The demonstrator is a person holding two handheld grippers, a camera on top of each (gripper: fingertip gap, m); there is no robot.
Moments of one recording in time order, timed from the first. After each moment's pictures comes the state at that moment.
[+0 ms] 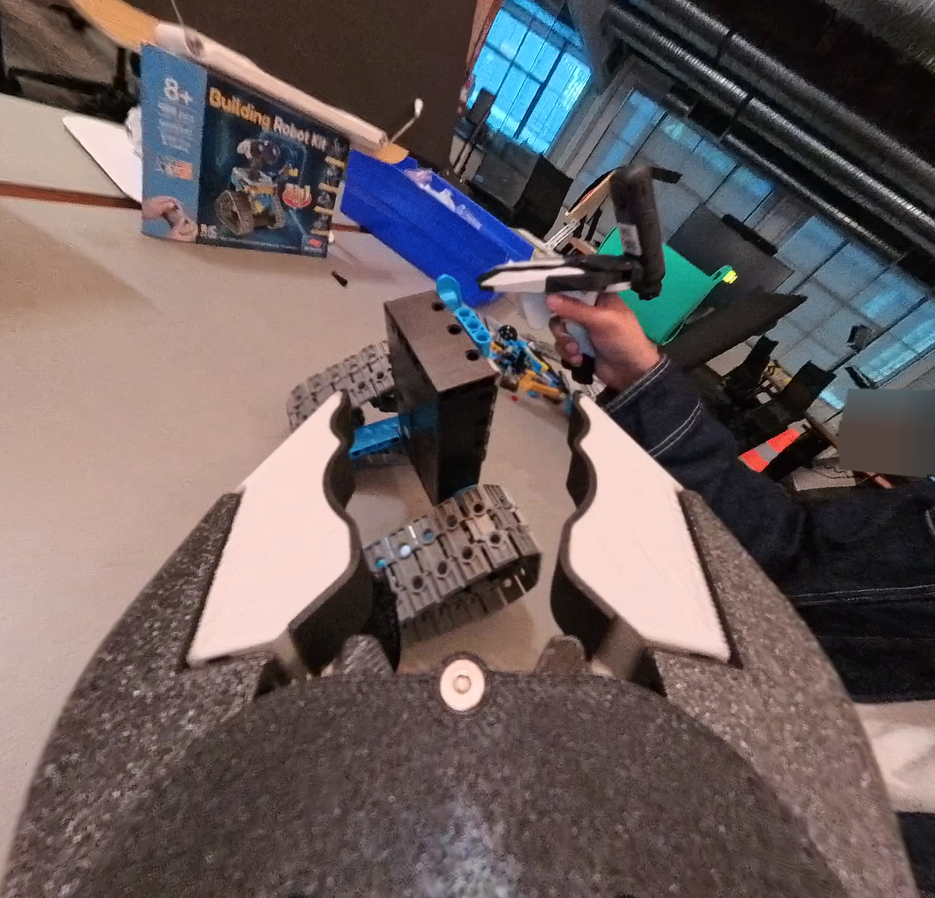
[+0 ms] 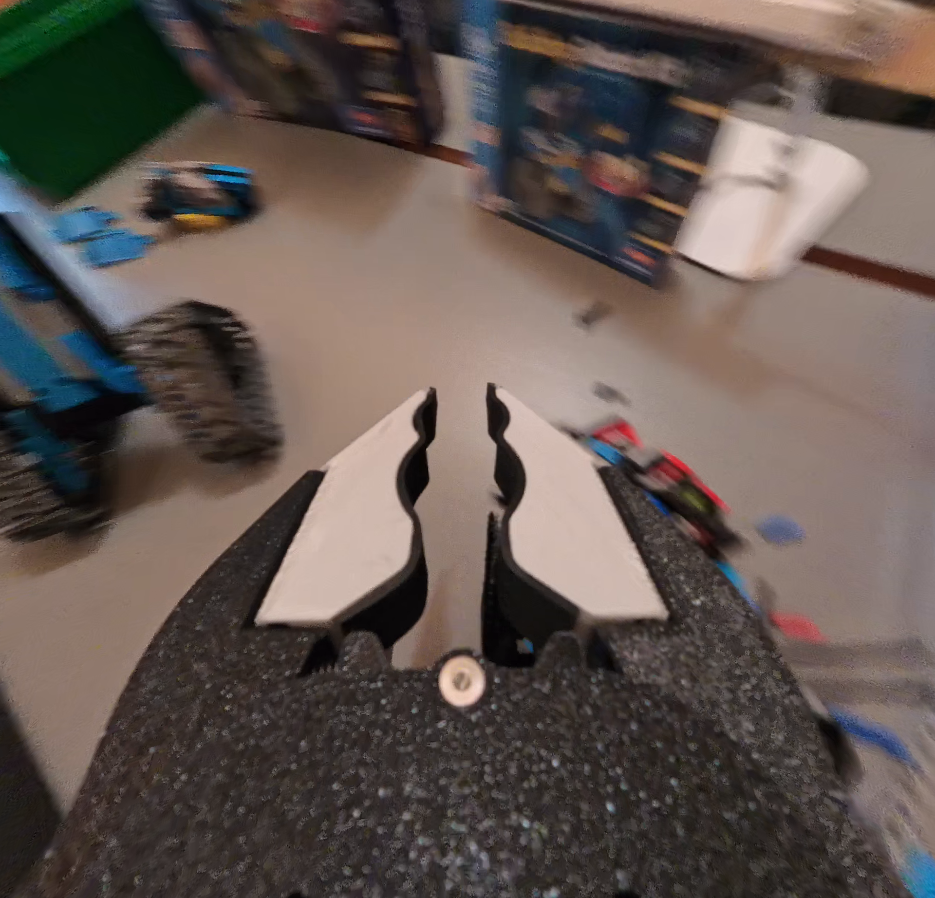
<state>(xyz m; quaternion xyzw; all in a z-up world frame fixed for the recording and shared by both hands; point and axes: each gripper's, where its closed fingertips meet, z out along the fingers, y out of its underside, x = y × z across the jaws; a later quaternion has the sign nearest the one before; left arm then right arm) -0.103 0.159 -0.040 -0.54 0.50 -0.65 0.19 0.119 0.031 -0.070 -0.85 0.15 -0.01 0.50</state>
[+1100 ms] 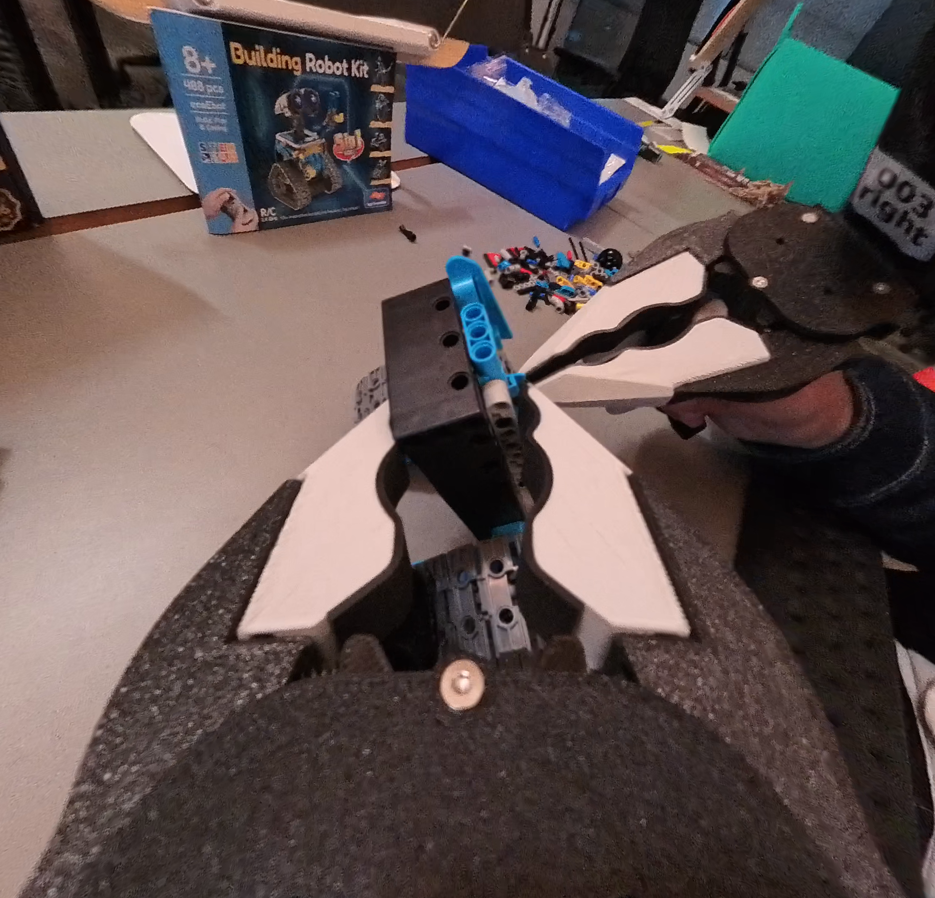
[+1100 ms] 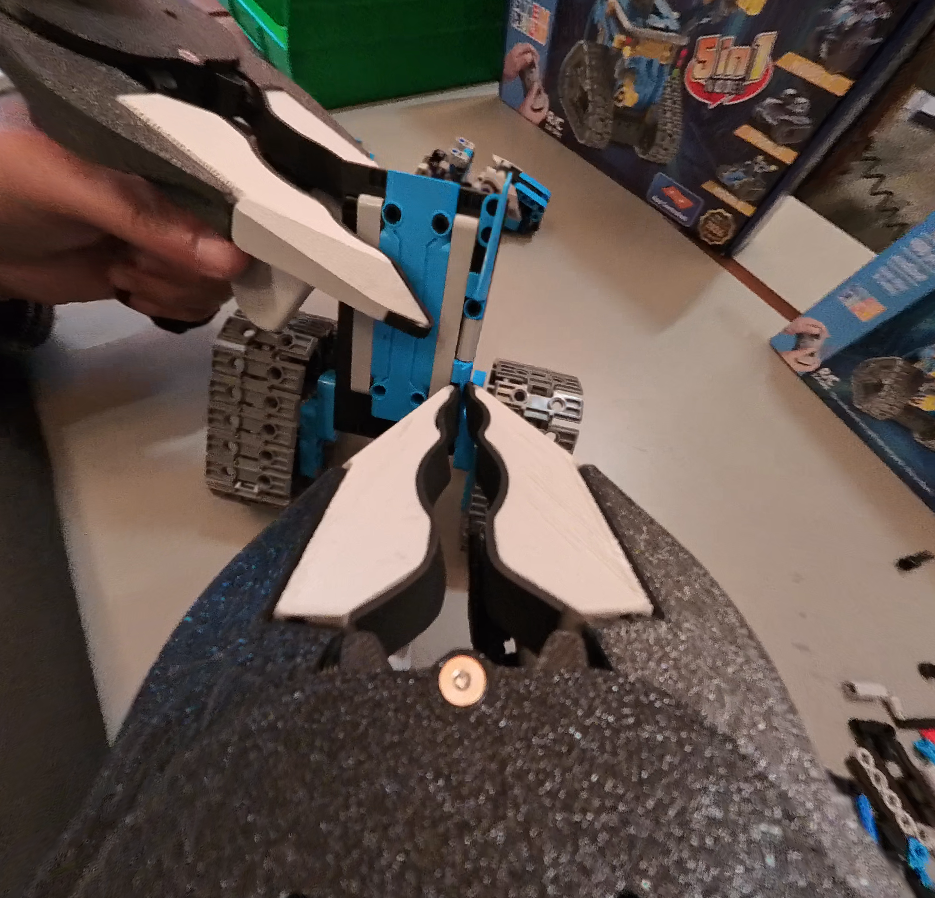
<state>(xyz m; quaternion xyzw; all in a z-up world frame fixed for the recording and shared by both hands) -0.065 0.159 -0.062 -0.55 0.59 -0.53 0.25 -0.057 0.136 -0.077 -0.85 -0.07 -0.03 0.51</state>
